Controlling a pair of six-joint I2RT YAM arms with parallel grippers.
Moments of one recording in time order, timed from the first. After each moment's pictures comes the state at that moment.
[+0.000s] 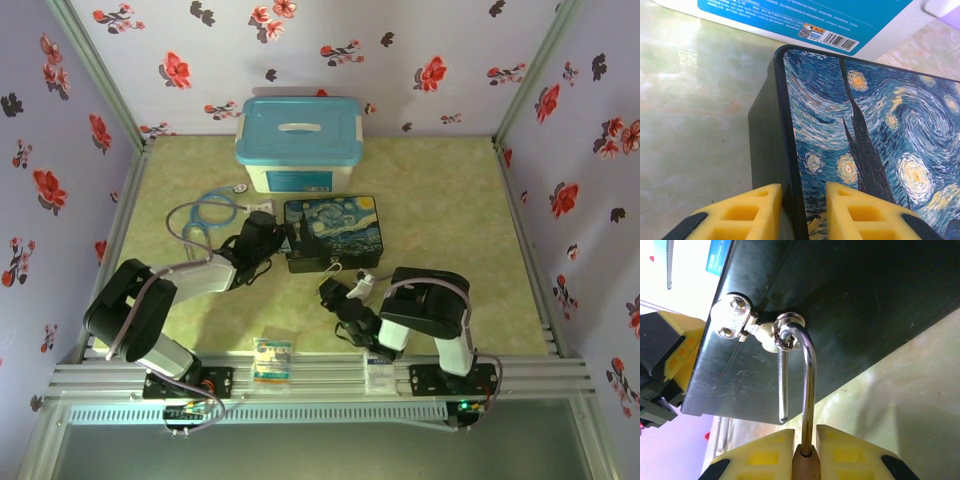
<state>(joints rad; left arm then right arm) -0.64 1.54 0.69 0.25 -0.14 -0.65 1.18 1.94 0.33 1.27 0.63 1.29</state>
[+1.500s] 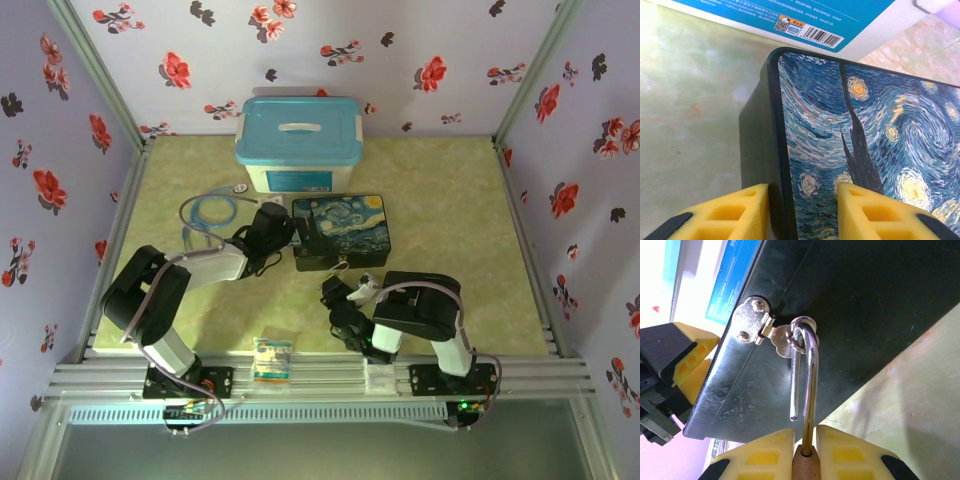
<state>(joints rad) -0.65 1.65 0.81 0.23 -0.10 -0.70 1.24 1.99 0.38 1.28 0.88 1.33</state>
